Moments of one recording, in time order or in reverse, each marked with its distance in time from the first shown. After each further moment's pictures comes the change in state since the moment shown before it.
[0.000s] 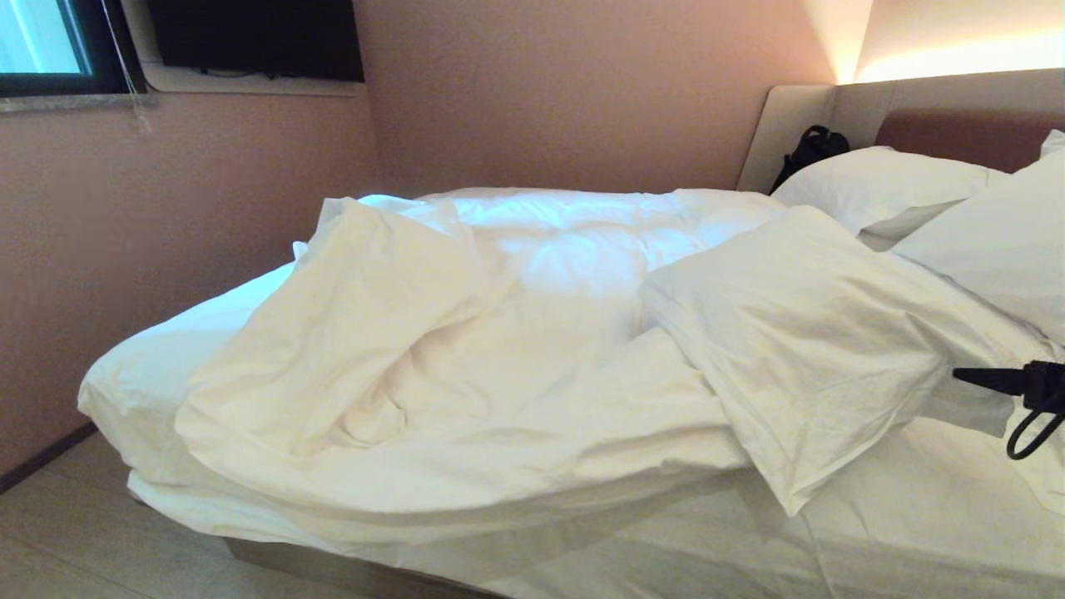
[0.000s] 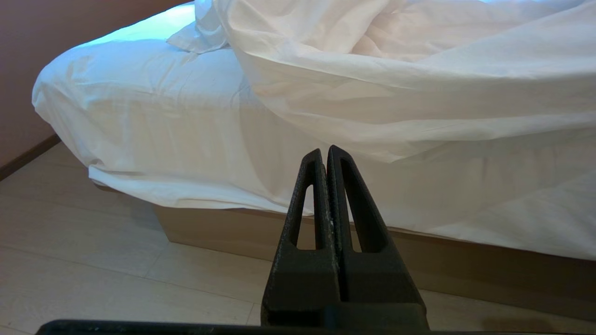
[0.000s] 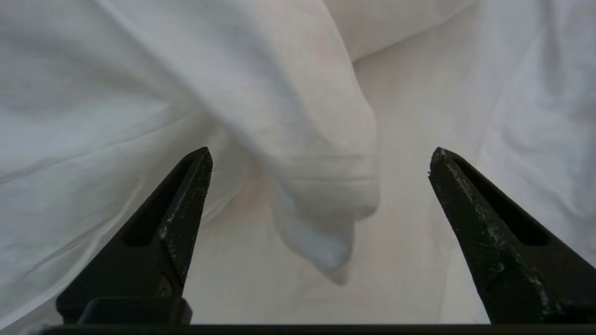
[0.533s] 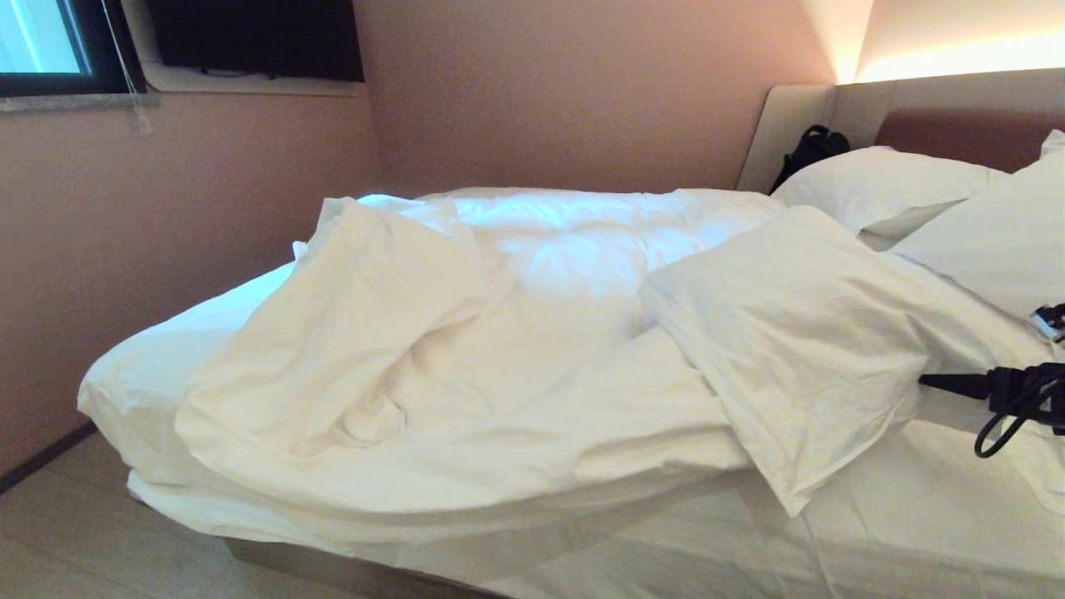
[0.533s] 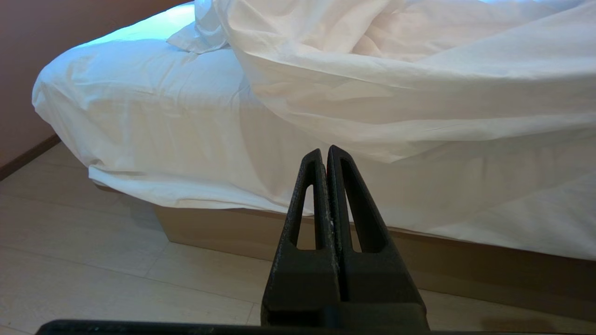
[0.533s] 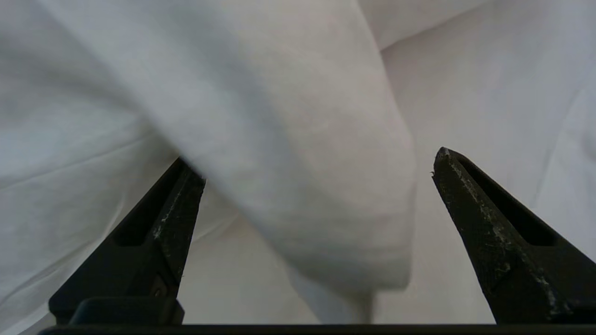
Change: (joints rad) left arm 0.000 0.000 0.000 0.000 0.000 0.000; right arm 0.035 0.118 -0.060 -0.005 0.040 0.026
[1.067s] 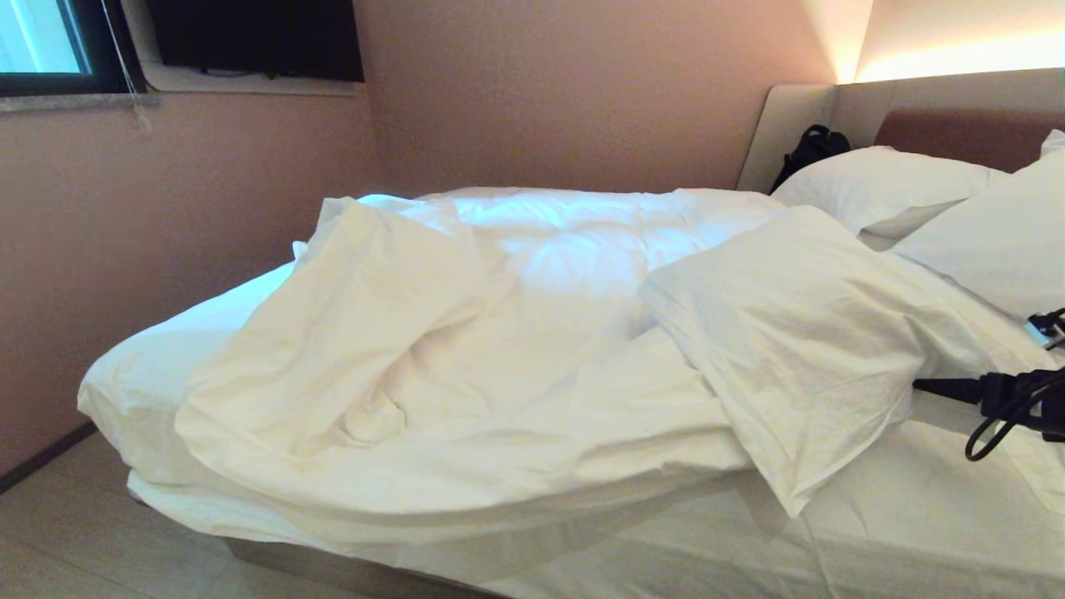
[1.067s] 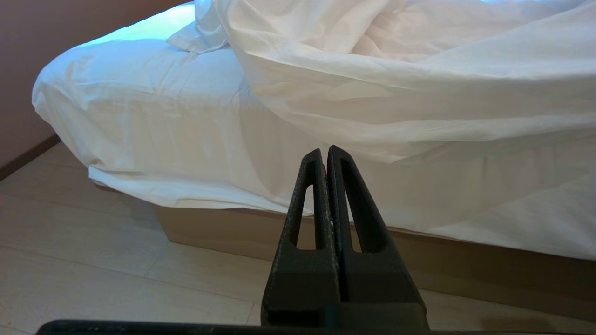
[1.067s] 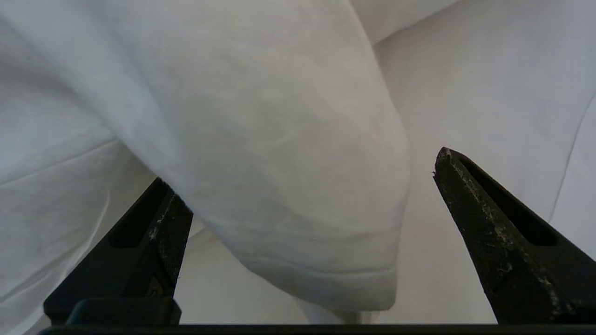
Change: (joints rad) left arm 0.000 0.000 0.000 0.000 0.000 0.000; right arm 0.003 0.032 0.013 -0.037 0.005 0.032
